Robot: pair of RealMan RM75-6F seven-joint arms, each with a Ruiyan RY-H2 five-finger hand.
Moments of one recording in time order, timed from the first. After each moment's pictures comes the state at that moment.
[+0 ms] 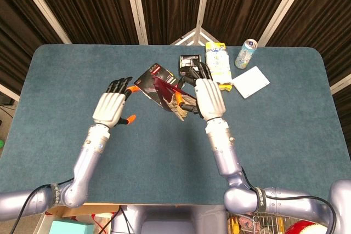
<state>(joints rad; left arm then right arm) -0.77 -1.52 -0.38 -1.75 0.85 1.15 0.63 0.84 -1.61 0.60 -1.85 -0.87 1.26 -0.38</state>
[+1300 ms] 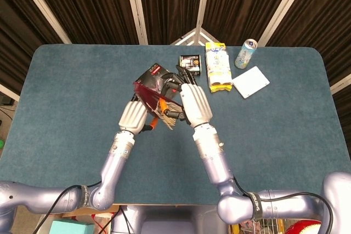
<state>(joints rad) -0.88 -1.72 -0.36 -1.65 0.79 1.22 0.59 0.93 -1.61 0.60 -1.97 -0.75 1.33 -0.38</state>
